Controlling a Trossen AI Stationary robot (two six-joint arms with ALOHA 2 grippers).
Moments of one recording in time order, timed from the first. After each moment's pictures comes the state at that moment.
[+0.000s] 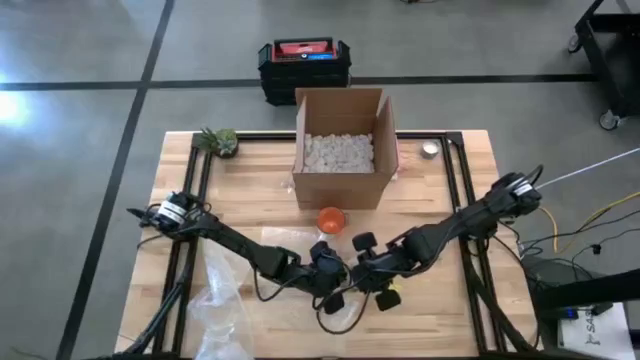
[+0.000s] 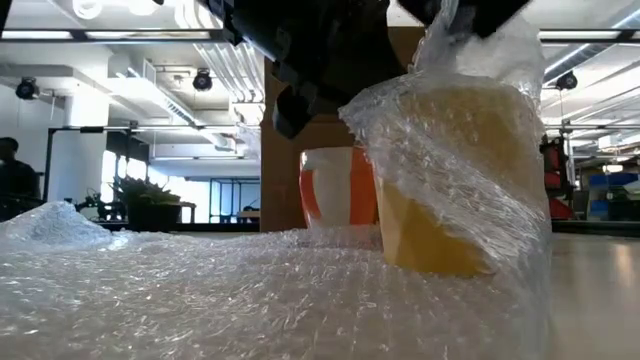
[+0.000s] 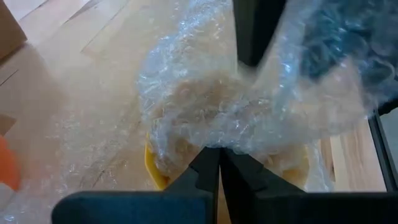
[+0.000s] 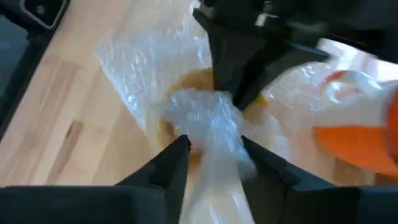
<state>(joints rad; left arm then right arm) -0.41 1.97 1.30 0.00 -0.41 -0.59 0.45 1.77 1.34 -0.71 0.08 0.05</state>
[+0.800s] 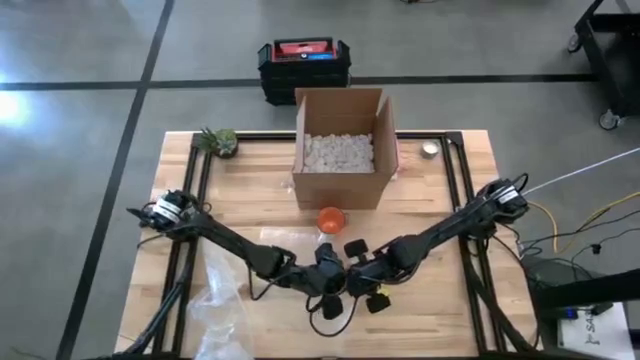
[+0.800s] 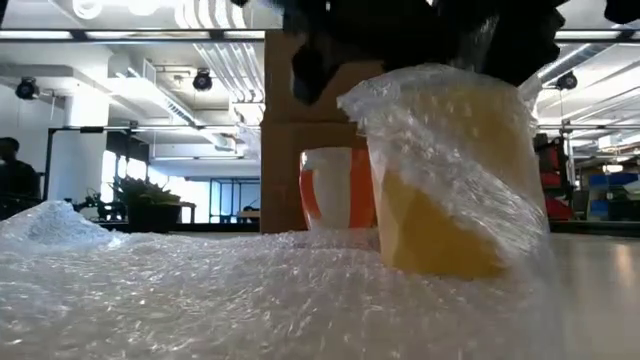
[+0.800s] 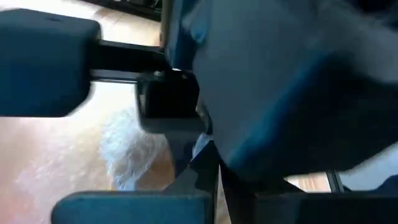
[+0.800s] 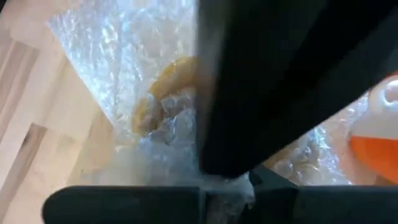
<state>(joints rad) -0.43 1.94 1.30 0.13 -0.40 -0.49 0.43 1.86 1.30 -0.62 0.08 0.03</state>
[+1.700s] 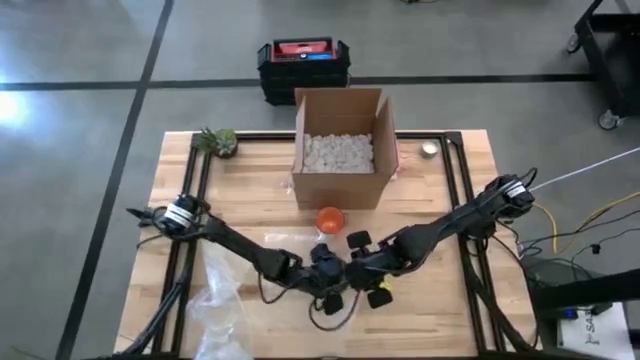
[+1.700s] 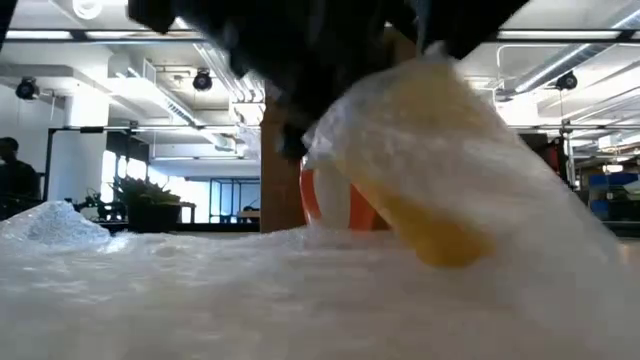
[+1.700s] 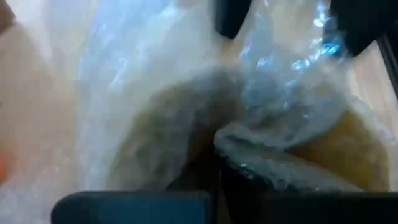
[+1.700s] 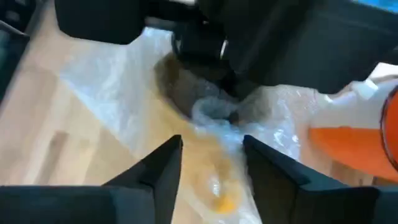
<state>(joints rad) -0.41 2.02 1.29 0.08 -0.40 -0.57 0.42 1.80 1.42 -0.78 0.09 0.06</state>
